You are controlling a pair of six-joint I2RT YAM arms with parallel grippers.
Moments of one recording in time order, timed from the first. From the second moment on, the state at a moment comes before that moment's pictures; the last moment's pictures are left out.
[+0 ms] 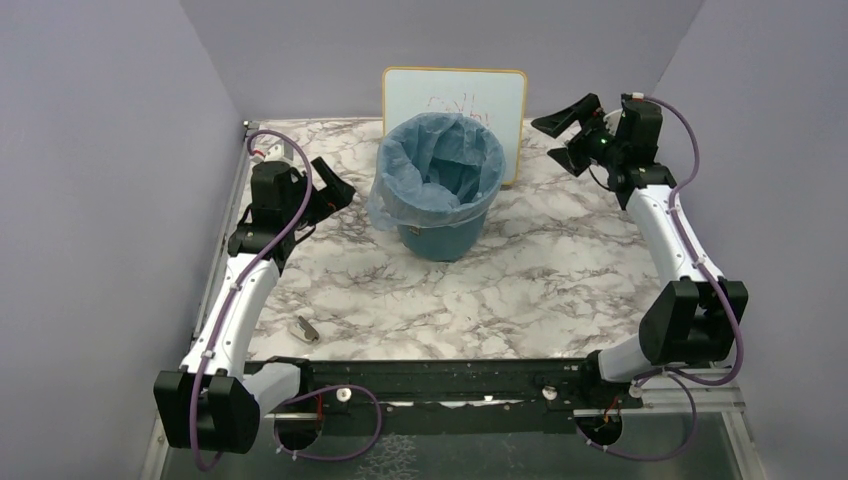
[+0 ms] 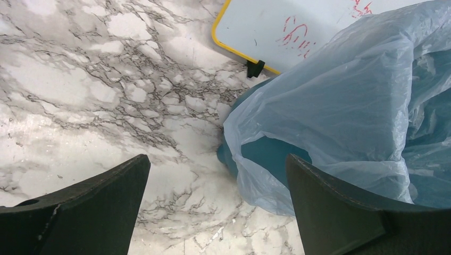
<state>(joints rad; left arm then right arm) -0.09 1.10 0.96 -0.34 0.16 -0.60 -0.01 1.49 1.33 -0.19 -0.44 0.90</state>
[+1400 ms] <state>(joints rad) -0.04 1.47 1.02 -0.16 0.48 -0.83 0.14 1.95 1.75 -0.45 -0.58 0.59</state>
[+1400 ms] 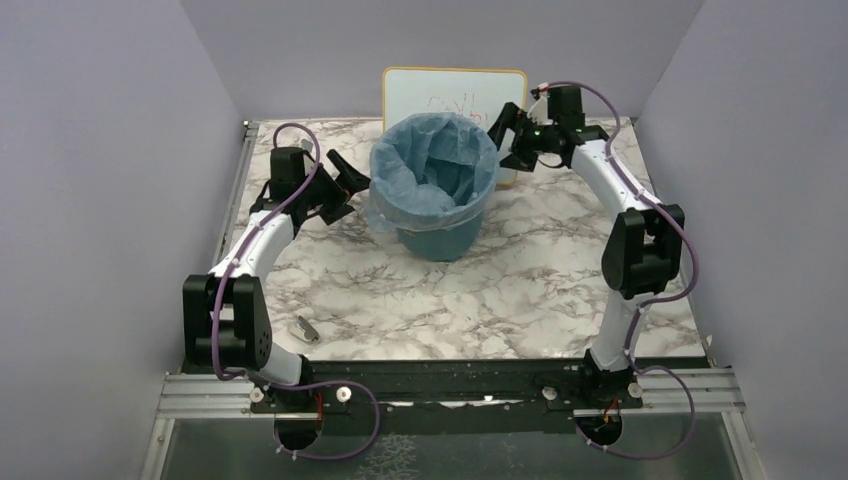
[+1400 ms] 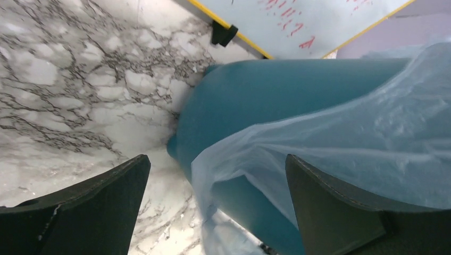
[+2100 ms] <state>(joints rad) -0.10 1.60 1.13 -0.18 0.71 -0.77 0.21 1.49 1.18 -0.53 -0.53 0.51</state>
